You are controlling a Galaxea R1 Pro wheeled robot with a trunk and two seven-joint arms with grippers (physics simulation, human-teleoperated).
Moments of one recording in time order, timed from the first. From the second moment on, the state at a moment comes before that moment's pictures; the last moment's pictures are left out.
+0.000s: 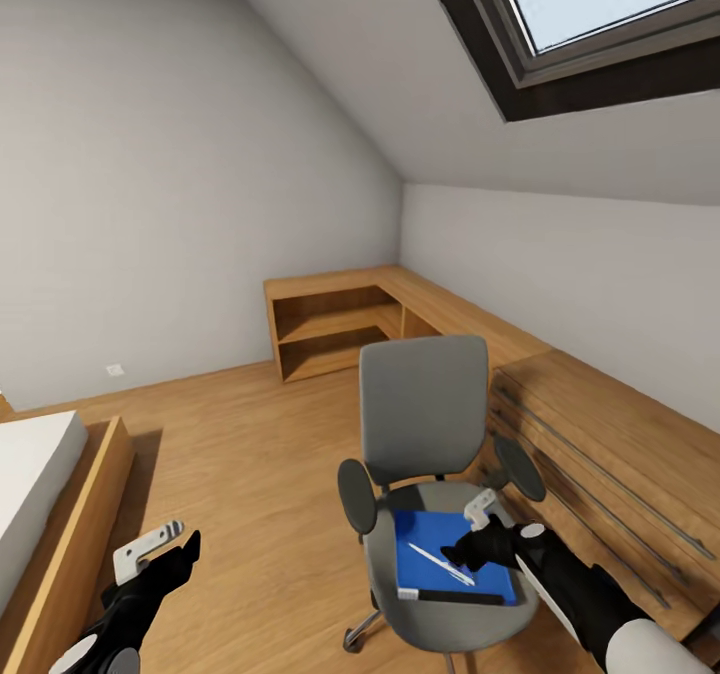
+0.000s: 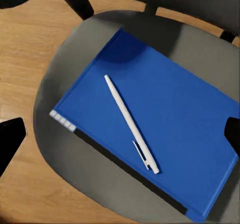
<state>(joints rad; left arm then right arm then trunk) 0.05 0.01 0.12 -1.62 0.41 0.37 0.31 -0.54 -0.22 0.41 -0.72 -0.02 0.32 0.41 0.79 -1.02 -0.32</state>
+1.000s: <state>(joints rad) 0.05 0.01 0.11 -1.62 0.41 0.37 0.31 -0.54 -0.22 0.25 -0.58 -0.03 0.06 0.50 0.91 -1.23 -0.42</state>
